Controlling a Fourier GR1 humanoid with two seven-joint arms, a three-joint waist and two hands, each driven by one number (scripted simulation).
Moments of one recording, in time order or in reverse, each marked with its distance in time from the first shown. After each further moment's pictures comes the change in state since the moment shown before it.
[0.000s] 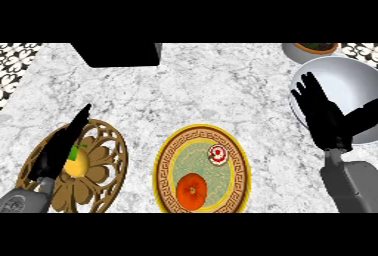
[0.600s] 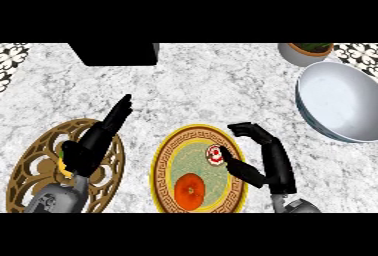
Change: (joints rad) left arm -0.052 -0.174 -0.063 -0.131 0.108 -0.074 -0.092; right arm 0.173 0.134 0.382 -0.216 0.462 -0.294 -0.076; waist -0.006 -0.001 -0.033
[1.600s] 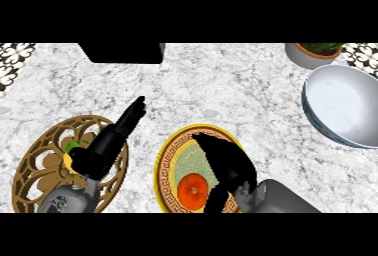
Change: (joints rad) left arm 0.000 -0.057 -0.033 -0.029 -0.001 -0.027 -0.009; right arm -0.349 -0.050 0.329 -0.037 0.335 0.574 0.885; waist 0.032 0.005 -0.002
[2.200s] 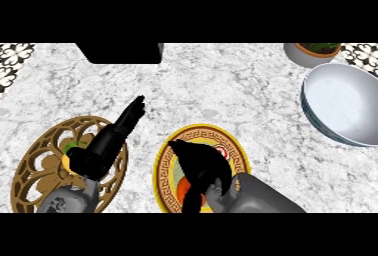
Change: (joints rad) left arm 0.008 -0.012 0.015 -0.018 -0.009 -0.007 0.016; right arm -0.131 0.150 -0.022 0.006 -0.210 0.145 0.256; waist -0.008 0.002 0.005
